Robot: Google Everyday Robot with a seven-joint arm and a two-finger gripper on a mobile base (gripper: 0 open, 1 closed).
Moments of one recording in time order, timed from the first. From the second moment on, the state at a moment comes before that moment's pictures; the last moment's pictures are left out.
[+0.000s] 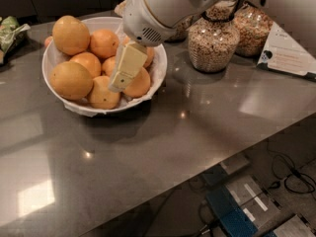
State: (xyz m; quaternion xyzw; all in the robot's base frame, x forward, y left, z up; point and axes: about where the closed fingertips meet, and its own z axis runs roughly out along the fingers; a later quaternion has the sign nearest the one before) arm 0.541 0.080 0.987 -0.69 0.61 0.12 0.38
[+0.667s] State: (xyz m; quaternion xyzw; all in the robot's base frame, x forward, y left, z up) arm 0.539 0.084 0.987 -0.69 0.60 0.12 0.38
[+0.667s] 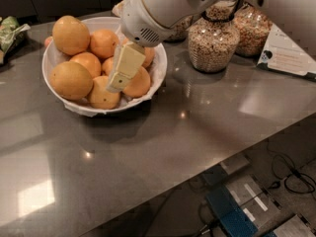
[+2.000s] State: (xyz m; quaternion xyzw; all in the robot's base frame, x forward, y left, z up) arm 0.521 0.153 0.936 -0.71 0.57 0.22 0.35
